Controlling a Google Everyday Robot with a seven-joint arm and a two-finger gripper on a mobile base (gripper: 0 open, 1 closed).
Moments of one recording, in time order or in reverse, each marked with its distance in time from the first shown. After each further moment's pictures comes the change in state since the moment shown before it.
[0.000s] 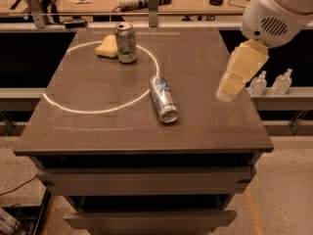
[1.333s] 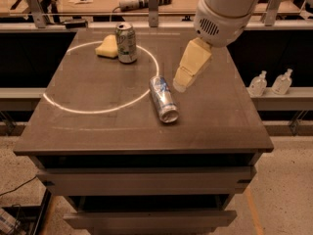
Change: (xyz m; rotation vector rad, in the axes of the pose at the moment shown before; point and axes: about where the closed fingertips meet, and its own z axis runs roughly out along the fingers) arm -0.052 -0.007 0.043 0.071 0.117 0.269
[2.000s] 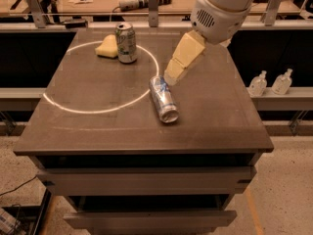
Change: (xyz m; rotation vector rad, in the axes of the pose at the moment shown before) arm -0.009 0.006 0.004 -0.134 -0.008 0.102
